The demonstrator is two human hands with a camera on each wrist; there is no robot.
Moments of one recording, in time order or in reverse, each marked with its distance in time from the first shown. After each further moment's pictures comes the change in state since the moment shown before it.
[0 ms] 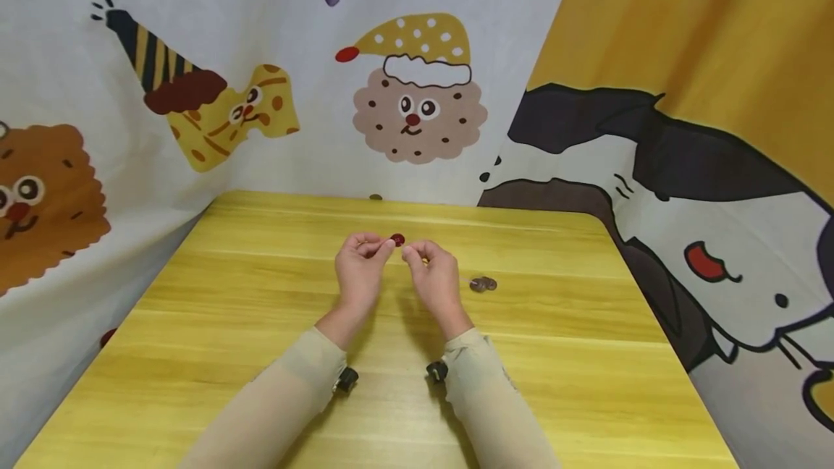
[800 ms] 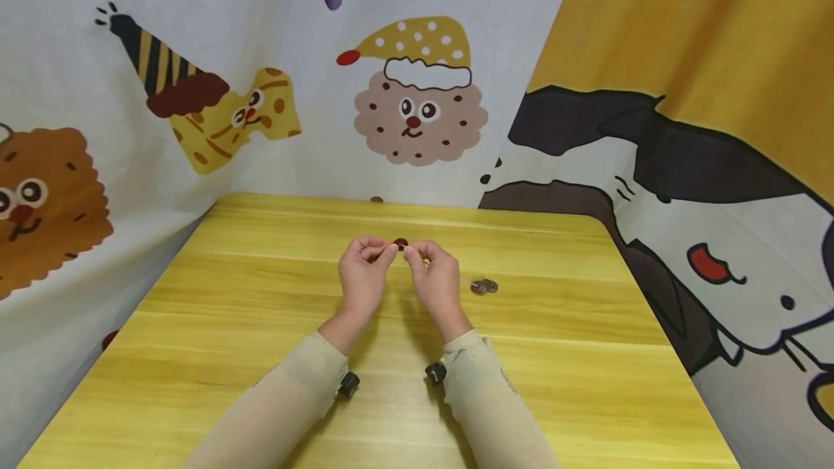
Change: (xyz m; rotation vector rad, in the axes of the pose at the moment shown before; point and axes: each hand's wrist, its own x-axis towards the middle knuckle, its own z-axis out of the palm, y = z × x) left_hand -0.005 -0.004 0.000 0.049 -0.023 0.079; right_hand 0.001 0.001 0.002 -0.010 0.059 -0.034
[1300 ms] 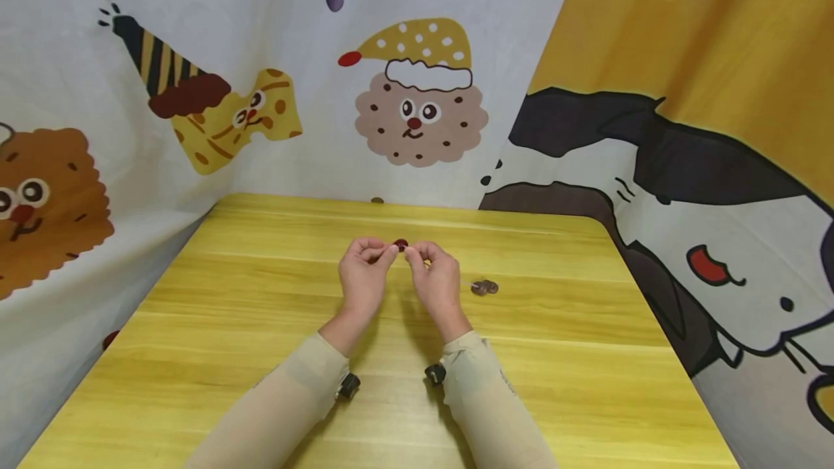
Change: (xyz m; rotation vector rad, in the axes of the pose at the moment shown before) left_hand -0.001 0.000 0.000 -0.013 0.009 -0.001; right_hand 0.000 -0.001 0.003 -0.012 0.026 0.007
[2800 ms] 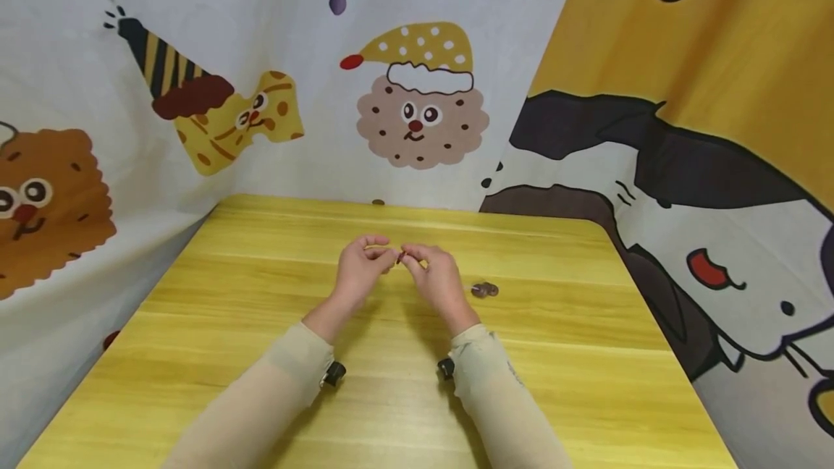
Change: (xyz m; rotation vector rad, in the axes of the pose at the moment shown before) left_hand 0.023 0.008 -0.020 0.057 -0.314 -0.214; right_hand 0.013 0.012 -0.008 -0.138 -0.228 -0.172
